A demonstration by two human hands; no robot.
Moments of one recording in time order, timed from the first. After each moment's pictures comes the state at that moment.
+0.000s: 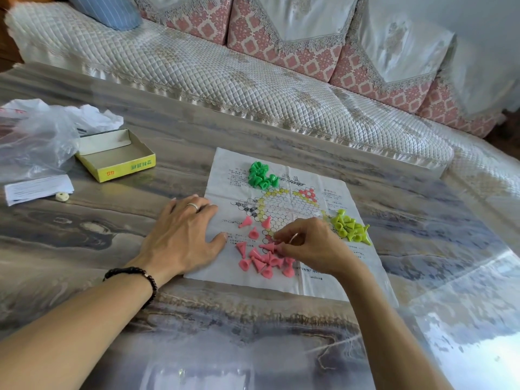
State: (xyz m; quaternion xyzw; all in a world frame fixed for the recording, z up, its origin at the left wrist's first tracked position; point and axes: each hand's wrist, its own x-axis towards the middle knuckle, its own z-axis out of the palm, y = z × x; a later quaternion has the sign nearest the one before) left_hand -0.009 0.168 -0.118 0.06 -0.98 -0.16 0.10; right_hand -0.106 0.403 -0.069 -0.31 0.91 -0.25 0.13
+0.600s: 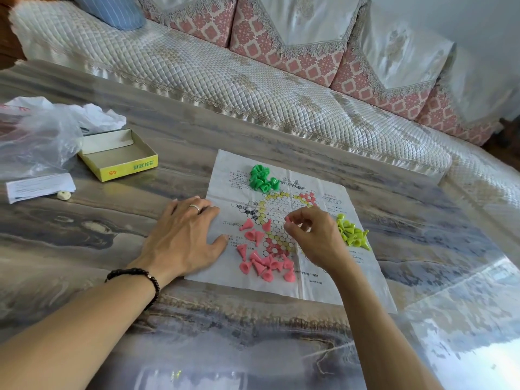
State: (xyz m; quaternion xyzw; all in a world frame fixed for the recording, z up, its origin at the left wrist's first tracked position) left_hand -0.010 0.168 -0.119 0.06 -0.98 -0.16 0.11; right_hand -0.114 0.395 -0.073 -0.23 0.92 -0.31 -0.01
